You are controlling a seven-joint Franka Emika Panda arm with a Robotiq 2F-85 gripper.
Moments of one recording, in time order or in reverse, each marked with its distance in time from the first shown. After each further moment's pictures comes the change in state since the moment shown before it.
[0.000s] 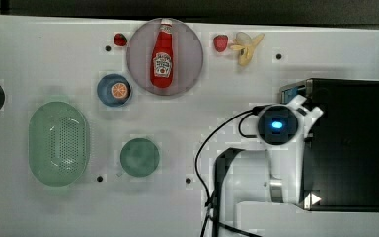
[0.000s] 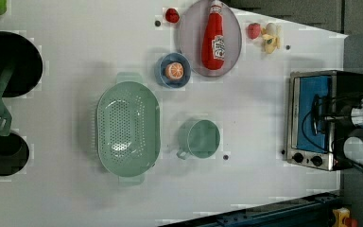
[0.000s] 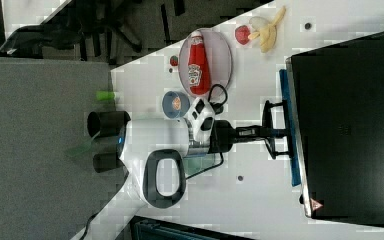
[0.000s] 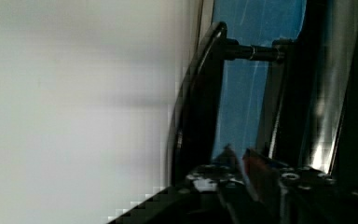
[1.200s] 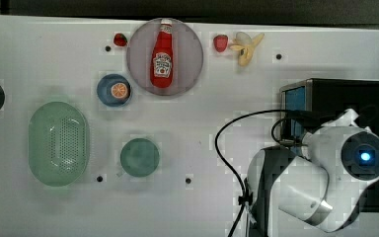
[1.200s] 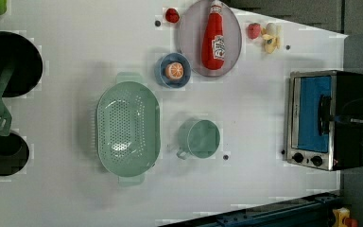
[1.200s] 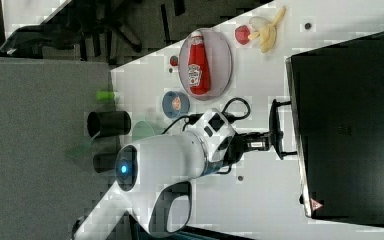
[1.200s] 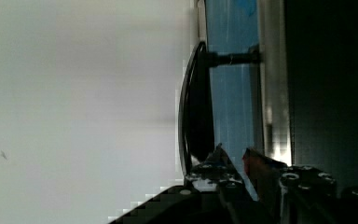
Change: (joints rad) arm -0.044 -0.092 -0.095 0.016 0.429 -0.016 -0.314
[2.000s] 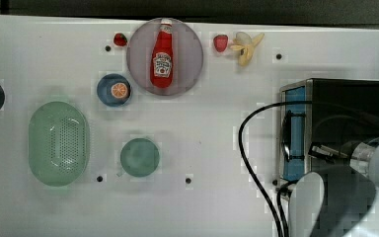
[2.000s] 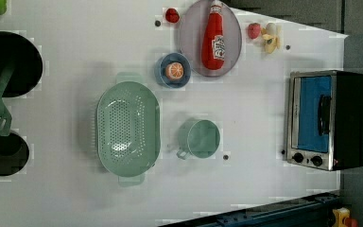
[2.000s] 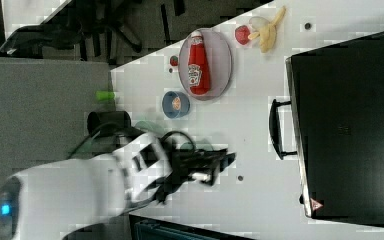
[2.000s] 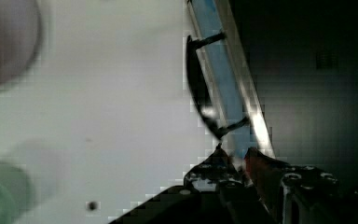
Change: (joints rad) arm -0.011 -0.211 0.016 0.242 0.014 -0.488 0.191
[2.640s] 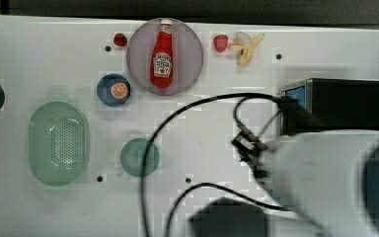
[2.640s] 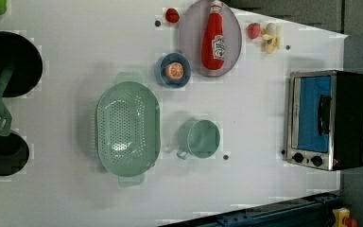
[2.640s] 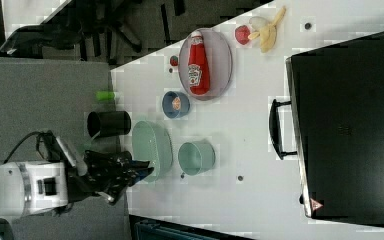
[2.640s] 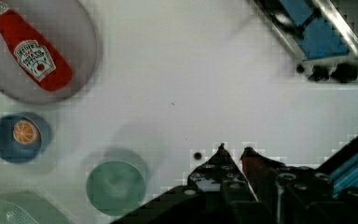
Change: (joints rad) arm 0.038 -0.144 0.251 0.066 0.066 -0.292 0.680
